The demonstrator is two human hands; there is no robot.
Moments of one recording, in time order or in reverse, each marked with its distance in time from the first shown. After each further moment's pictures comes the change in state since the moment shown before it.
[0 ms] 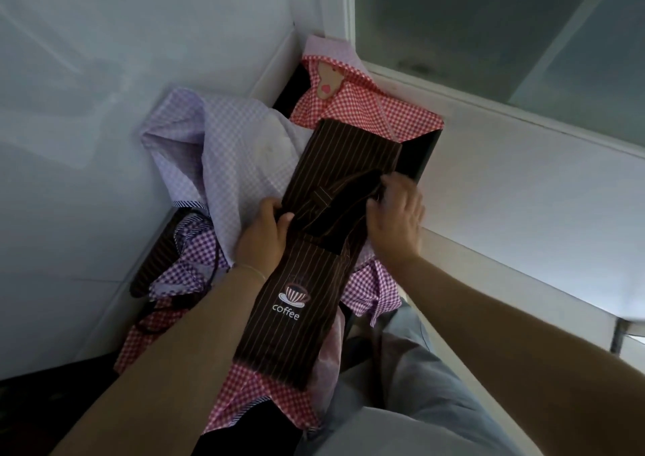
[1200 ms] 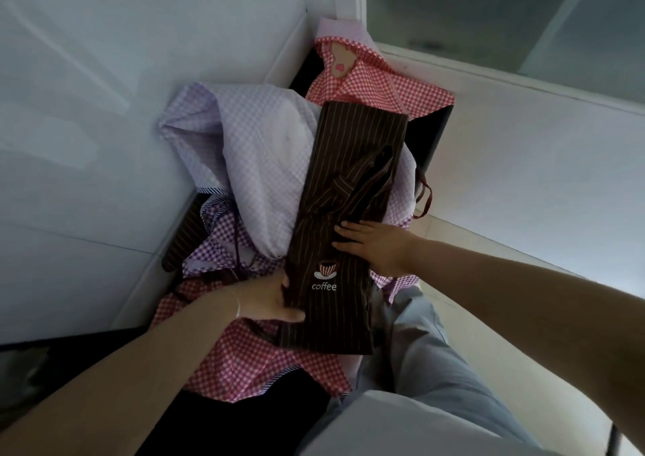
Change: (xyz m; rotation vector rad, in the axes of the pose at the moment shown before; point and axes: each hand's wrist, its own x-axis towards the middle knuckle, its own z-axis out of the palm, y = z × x) left_hand -0.089 -0.065 -0.030 0.259 -0.983 -0.073; right_hand -0.046 0.001 0.010 -0.551 -1.104 -0.825
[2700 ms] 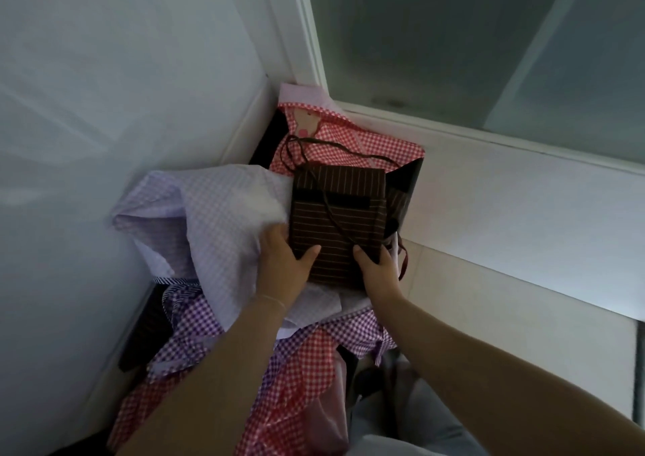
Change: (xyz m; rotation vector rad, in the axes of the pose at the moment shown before) left_hand 0.080 0.127 -0.097 -0.551 0.910 0.075; right_hand 0.022 0.045 -0.010 1.749 0.968 0.961
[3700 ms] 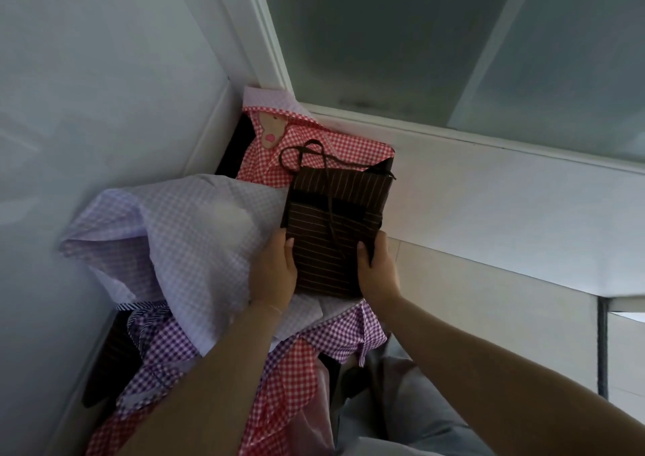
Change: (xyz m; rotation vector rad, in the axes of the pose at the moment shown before) left_hand 0.015 -0.002 0.035 0.235 0.095 0.314; right_hand 0.003 -0.012 -0.035 -0.326 0.043 -0.152
